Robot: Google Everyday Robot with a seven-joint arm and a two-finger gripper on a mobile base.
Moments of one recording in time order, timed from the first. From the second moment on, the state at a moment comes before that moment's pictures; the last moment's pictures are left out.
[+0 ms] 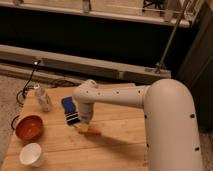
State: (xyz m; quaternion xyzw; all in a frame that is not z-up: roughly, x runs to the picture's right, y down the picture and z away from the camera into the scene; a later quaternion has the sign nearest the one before) arm -0.121 0.210 0.816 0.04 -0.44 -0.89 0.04
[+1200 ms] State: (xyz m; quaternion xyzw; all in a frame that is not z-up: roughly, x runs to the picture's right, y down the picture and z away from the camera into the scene) arm -0.205 0.219 0.803 0.07 -0.45 -0.89 -0.11
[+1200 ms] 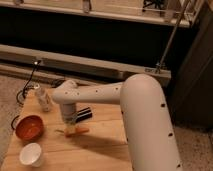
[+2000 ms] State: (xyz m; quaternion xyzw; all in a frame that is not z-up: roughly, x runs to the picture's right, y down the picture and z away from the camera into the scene) arm -0.283 0.220 0.814 0.09 -0.45 -0.87 -0.19
